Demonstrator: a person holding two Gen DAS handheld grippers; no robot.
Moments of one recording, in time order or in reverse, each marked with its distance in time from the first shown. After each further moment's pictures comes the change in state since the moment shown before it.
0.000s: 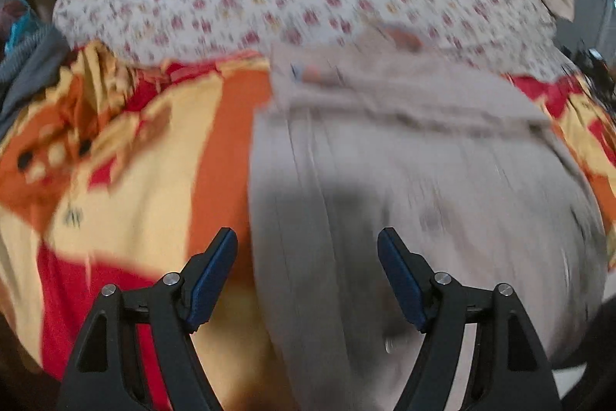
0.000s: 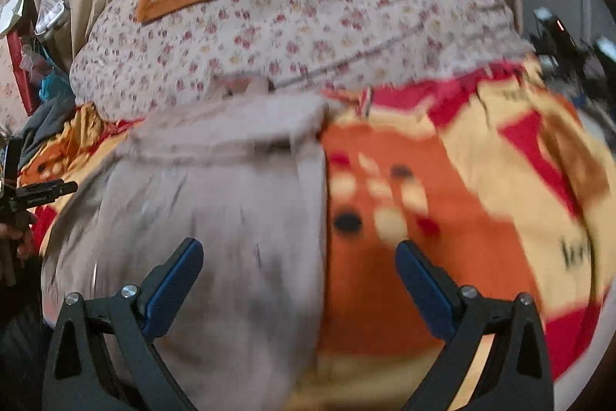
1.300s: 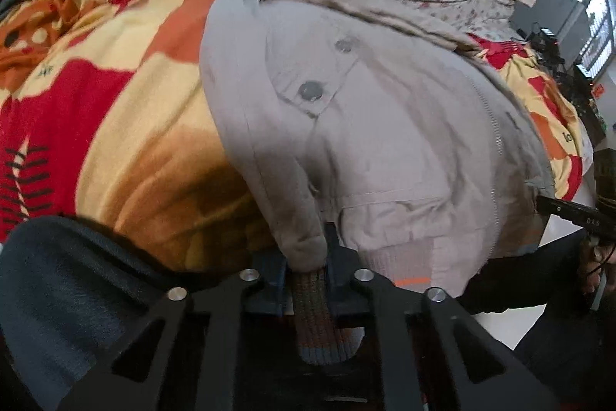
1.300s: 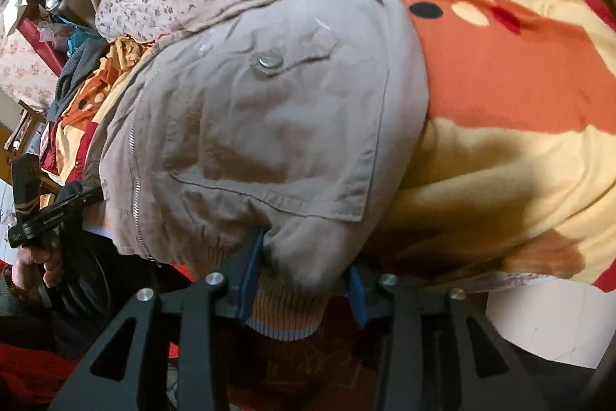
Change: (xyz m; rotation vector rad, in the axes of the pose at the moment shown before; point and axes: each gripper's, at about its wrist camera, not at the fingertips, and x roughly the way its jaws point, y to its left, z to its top) left arm -0.044 -0.019 -0.116 -0.062 0.101 -0.219; right arm 0.017 0.033 -0.080 0.027 0.272 0.231
